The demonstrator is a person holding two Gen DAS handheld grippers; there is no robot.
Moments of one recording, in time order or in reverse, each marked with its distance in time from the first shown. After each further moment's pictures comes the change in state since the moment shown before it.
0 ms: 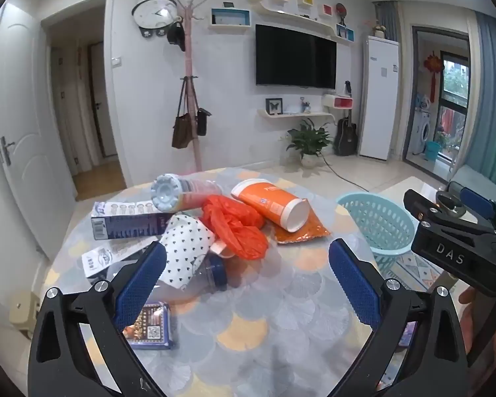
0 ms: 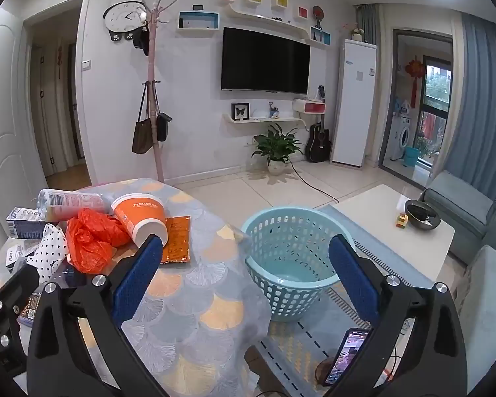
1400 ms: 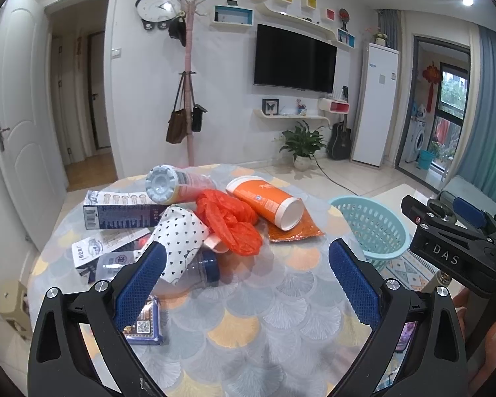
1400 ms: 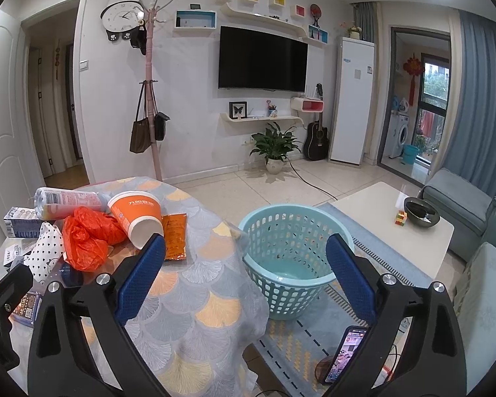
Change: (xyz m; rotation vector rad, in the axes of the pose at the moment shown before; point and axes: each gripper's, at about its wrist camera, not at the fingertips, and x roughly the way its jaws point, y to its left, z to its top) left arm 0.004 0.005 -0.007 -0.048 0.003 -0.046; right arm 0.004 -0.002 -0.004 -0.001 0.005 -0.009
